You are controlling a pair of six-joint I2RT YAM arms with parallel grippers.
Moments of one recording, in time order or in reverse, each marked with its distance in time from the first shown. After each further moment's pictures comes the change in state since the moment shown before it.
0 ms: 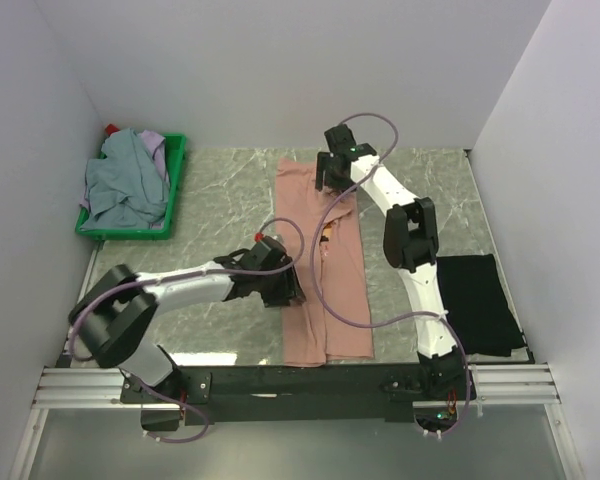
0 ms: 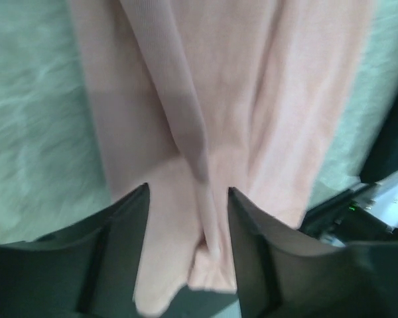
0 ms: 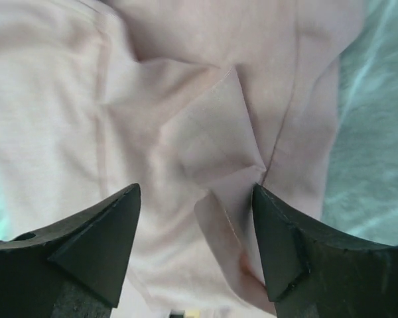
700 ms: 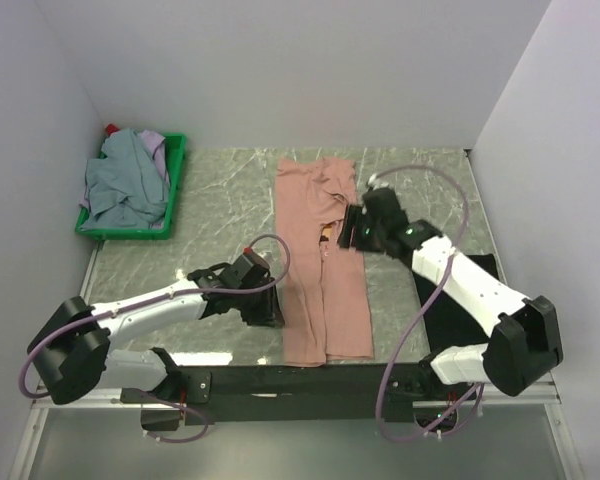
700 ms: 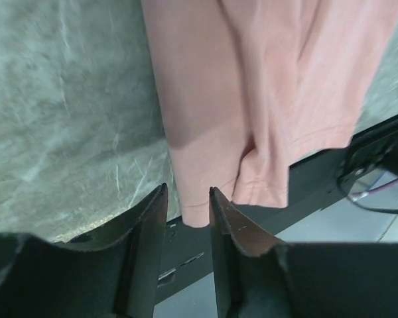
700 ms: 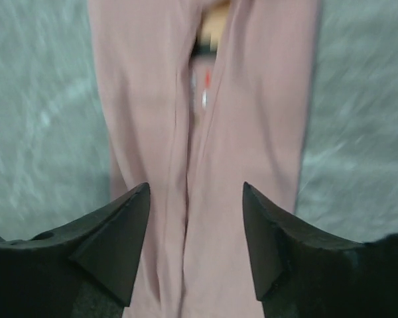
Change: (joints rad) left arm -0.023 -0.304 -0.116 -0.247 0.040 0.084; right arm 0.117 -1.159 -1.207 0.264 -0.037 0.170
